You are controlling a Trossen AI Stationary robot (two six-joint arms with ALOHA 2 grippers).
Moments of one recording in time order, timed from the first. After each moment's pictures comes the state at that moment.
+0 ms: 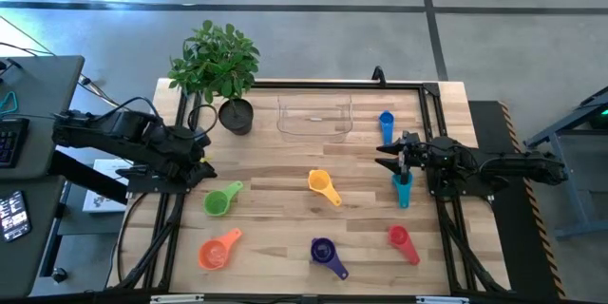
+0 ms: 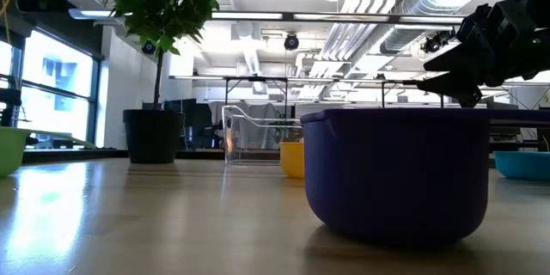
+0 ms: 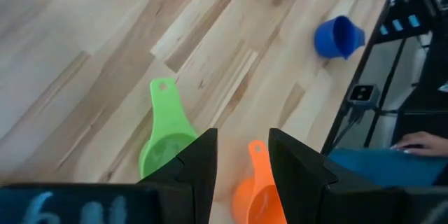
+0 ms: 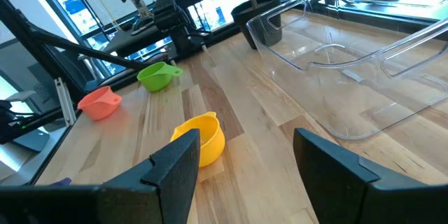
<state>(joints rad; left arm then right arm) -0.19 0.71 0.93 -1.15 0.04 -0.91 -0.09 0.20 0.01 0.02 0.06 0.39</state>
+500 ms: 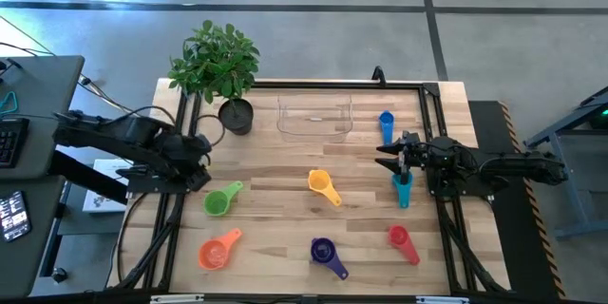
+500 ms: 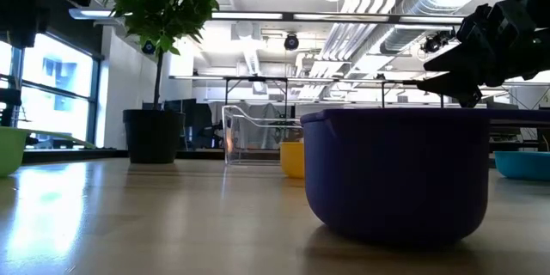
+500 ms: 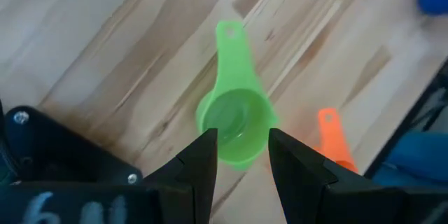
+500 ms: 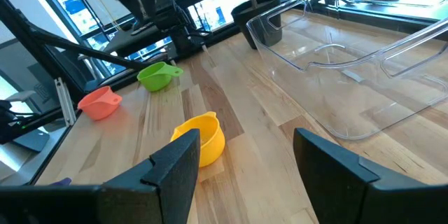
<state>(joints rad) -0.20 0.75 0.83 -1.27 0.06 -0.94 -0.09 0.20 0.01 0.02 0.06 0.39</state>
